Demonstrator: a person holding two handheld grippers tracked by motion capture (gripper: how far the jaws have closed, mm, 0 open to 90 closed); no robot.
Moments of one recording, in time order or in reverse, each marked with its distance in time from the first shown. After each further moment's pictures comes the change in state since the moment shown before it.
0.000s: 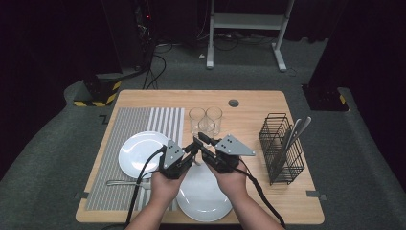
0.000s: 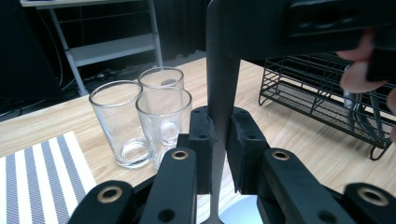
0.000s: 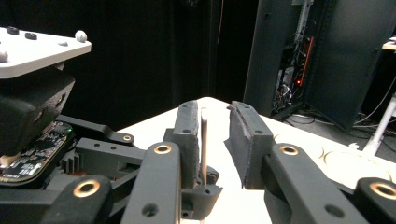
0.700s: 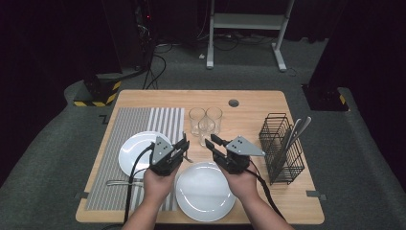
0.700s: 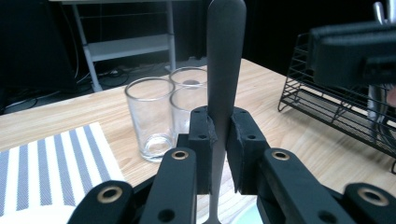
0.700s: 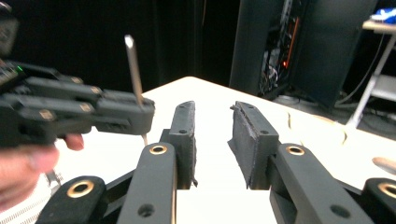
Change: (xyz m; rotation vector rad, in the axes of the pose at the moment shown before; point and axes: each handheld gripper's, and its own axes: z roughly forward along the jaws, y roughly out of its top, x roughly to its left) left arm 0.025 -0.003 -0.012 -0.018 0.053 -0.070; right arm -0.024 -0.016 -0.015 0.065 -0.053 0.009
